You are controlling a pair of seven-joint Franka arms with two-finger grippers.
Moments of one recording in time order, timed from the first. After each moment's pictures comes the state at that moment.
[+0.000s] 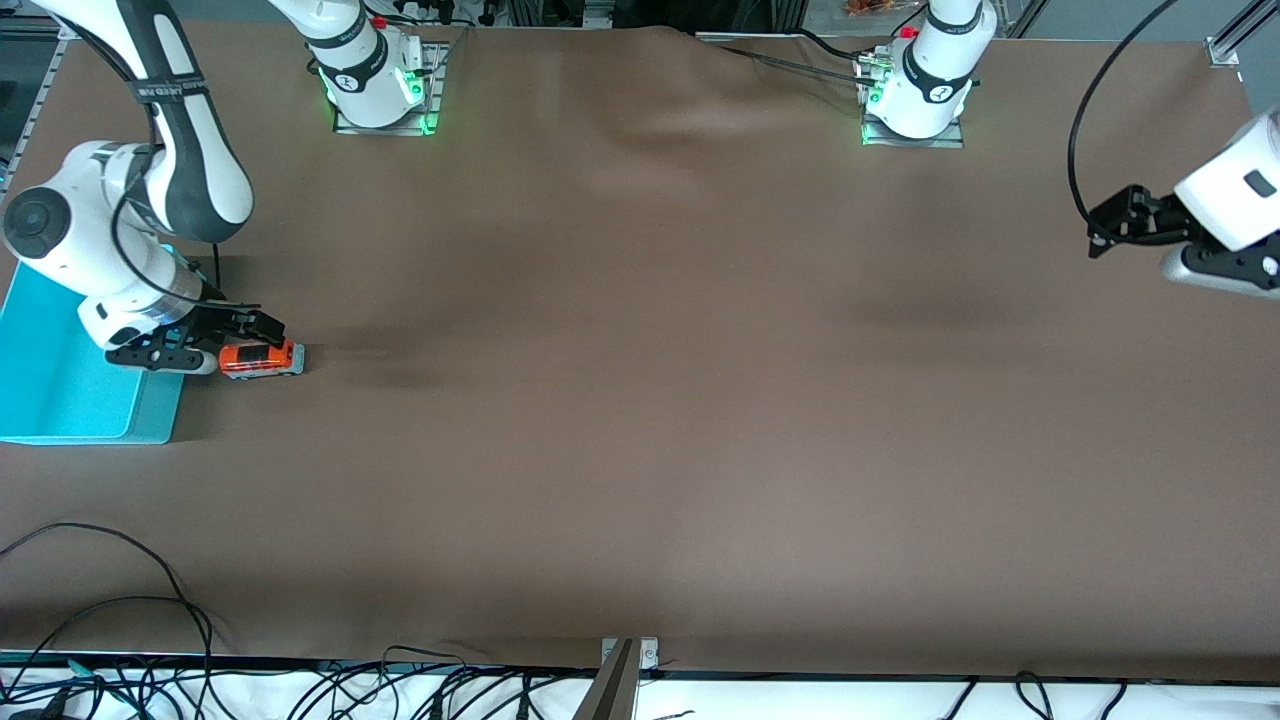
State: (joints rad) left arm 0.04 0.07 -0.09 -1.49 0.09 1.47 0.18; right arm -0.09 0.20 -0.02 -2.20 0.00 2.42 -0.01
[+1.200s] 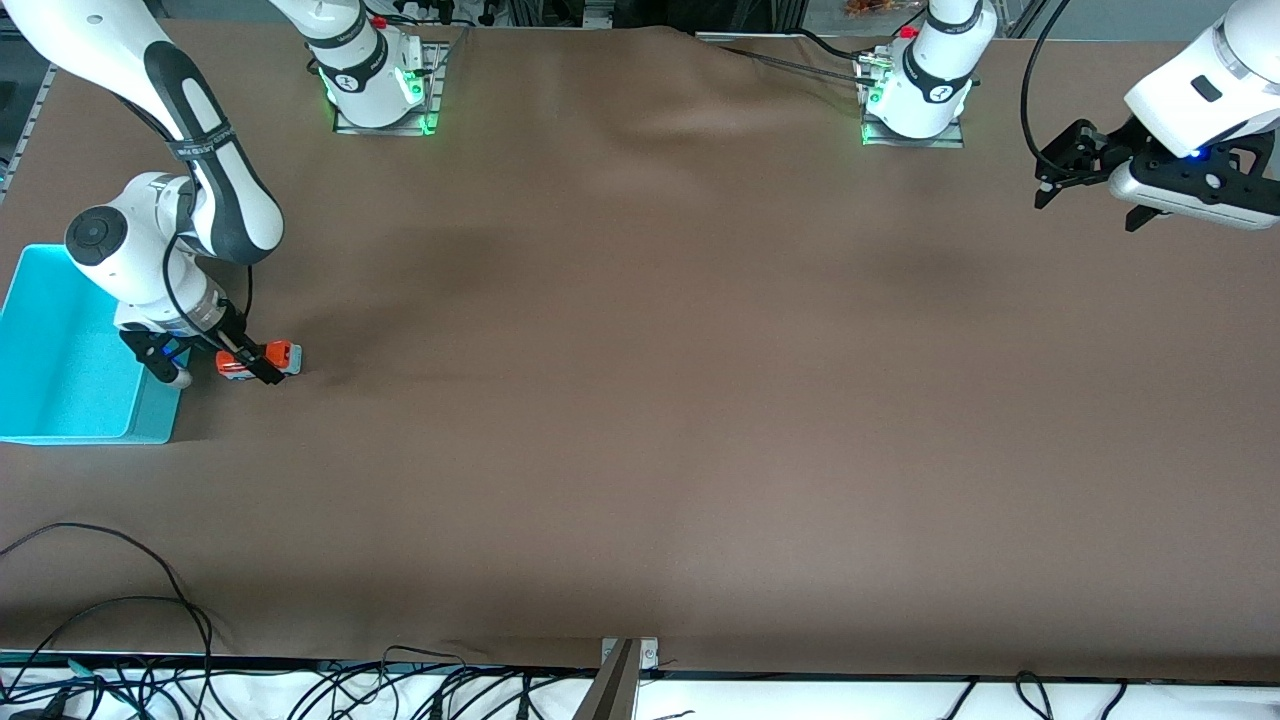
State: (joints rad) left arm -0.04 -0.12 -0.07 -1.71 -0.01 1.58 0.17; right arm -0.14 0.34 -0.02 -2.27 0.00 2.74 0.56
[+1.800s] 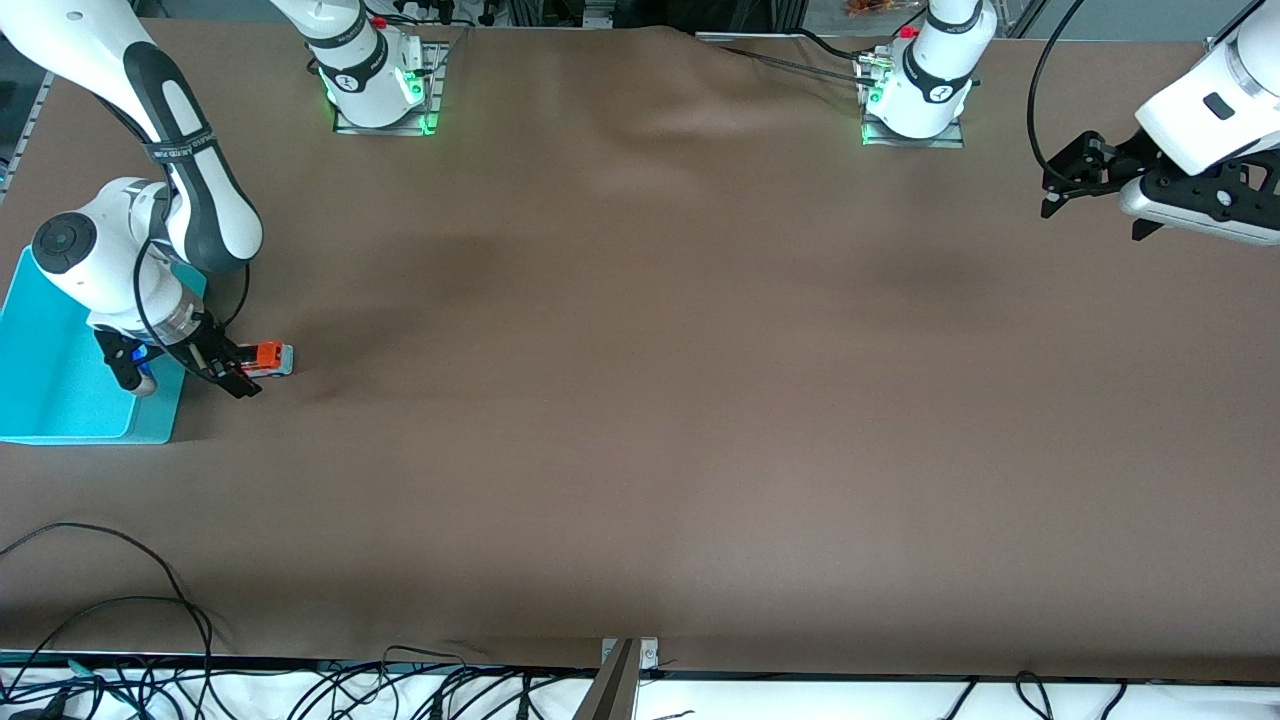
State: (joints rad) left arm -0.03 -0.08 -0.07 -1.65 -0.01 1.55 0.17; right arm -0.16 0.35 -0.02 -2.20 0.00 2.68 0.72
